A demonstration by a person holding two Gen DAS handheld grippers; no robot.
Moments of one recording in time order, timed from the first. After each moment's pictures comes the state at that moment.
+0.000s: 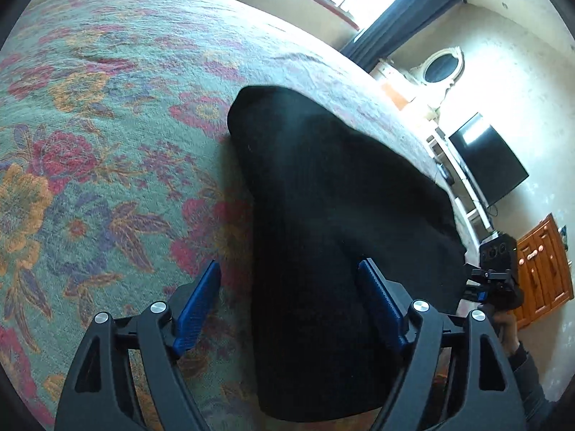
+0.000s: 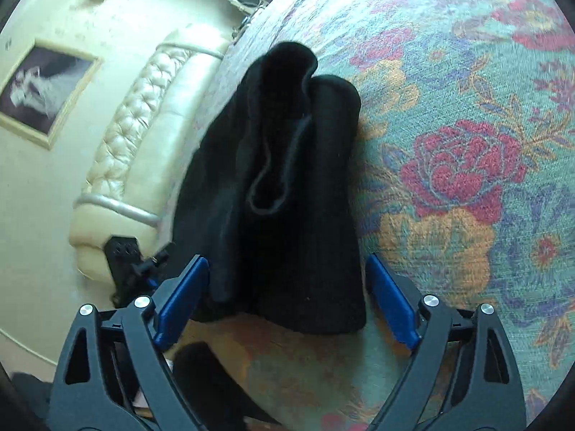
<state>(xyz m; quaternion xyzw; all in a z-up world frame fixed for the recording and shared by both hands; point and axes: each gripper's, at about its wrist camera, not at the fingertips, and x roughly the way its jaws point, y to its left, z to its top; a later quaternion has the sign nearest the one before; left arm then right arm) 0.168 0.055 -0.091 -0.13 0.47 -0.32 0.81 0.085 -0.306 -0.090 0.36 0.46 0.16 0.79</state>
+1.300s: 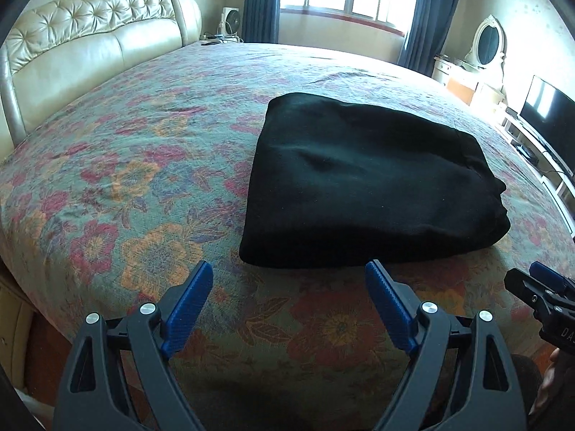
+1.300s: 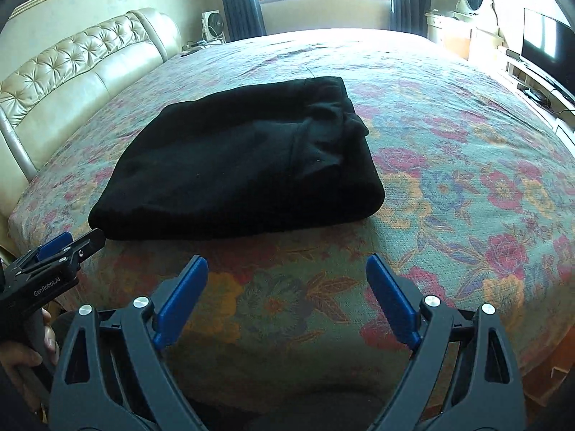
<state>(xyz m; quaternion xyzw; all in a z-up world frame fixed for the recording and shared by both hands) 0.052 0.015 -0.063 0.00 0.40 -0.13 0.91 -0.028 -0.151 -0.022 0.11 0.41 -0.08 0.90</state>
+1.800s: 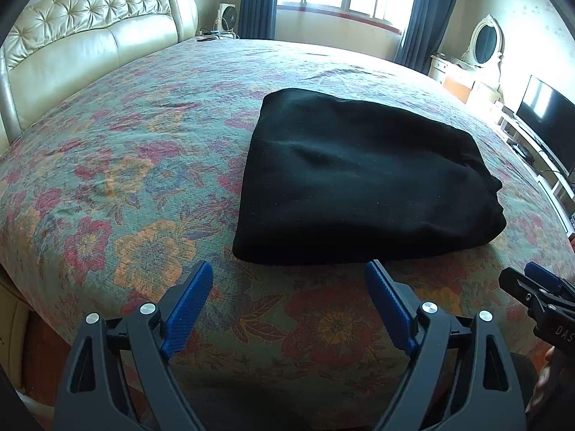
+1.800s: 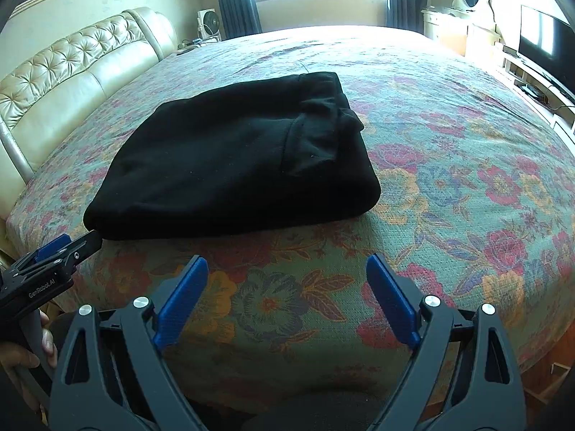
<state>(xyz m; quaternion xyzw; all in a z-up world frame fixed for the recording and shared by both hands) 0.049 0.013 -0.064 0.00 0.40 -0.14 0.90 -0.027 -0.153 -0.025 0.11 0.41 -0.09 0.90</state>
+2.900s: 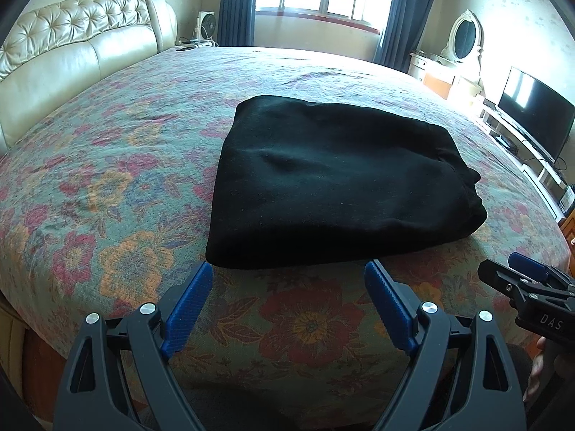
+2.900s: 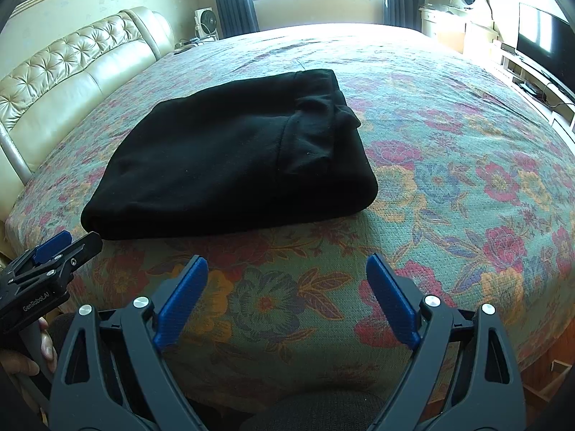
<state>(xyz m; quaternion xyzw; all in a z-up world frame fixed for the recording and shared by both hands) 0.042 -0.001 -0.059 0.01 0.39 -0.18 0.90 -0.028 -0.159 -0.027 0.11 0.41 -0.09 0.90</state>
